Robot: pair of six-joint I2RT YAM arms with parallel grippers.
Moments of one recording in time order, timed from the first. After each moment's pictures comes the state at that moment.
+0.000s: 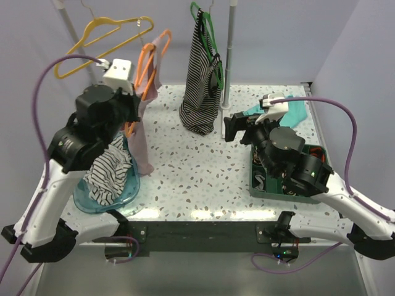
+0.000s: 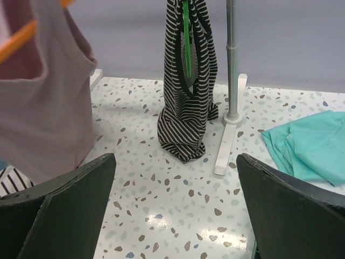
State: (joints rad) left arm -0.60 1.11 1.71 -0.83 -0.40 -0.11; right arm 1.04 0.97 1.27 -0.36 0.77 0.22
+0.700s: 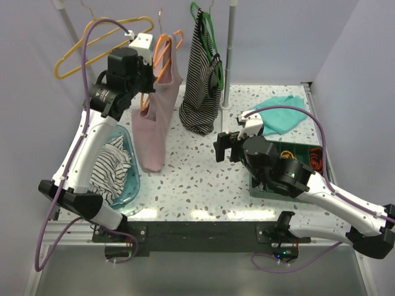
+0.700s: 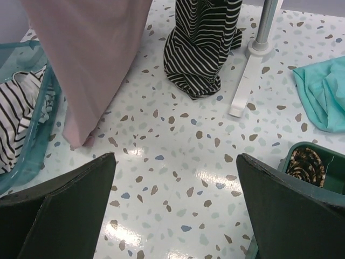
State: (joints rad) left arm -0.39 1.51 1.88 -0.76 -0.16 -0.07; right arm 1.04 0.99 1.09 -0.47 0.63 0.37
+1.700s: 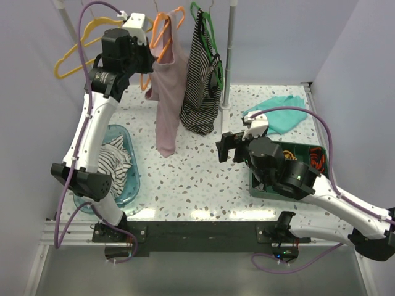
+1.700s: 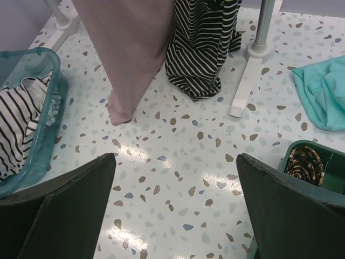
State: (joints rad) left arm -0.27 1.71 2.12 -0.68 0.00 -0.09; right arm 1.04 0.95 1.09 -0.48 0.63 0.39
